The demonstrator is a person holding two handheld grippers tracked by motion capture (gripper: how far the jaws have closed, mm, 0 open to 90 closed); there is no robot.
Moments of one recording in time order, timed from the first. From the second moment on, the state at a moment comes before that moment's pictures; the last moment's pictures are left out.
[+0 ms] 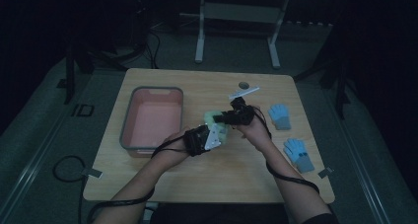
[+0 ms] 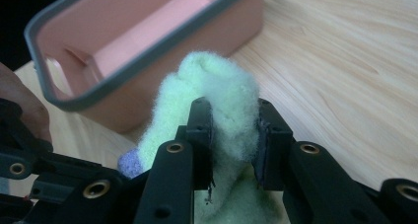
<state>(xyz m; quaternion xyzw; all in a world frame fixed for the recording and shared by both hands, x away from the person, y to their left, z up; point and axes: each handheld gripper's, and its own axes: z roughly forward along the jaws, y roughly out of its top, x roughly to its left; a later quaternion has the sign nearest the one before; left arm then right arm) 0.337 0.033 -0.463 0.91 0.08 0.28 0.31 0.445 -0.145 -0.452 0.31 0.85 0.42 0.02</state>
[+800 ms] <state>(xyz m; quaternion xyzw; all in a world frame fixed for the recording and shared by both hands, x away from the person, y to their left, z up) 0.333 0.126 -0.438 0.90 0.14 0.30 0.29 0.458 -0.039 -0.421 0.26 0.87 0.42 0.00</state>
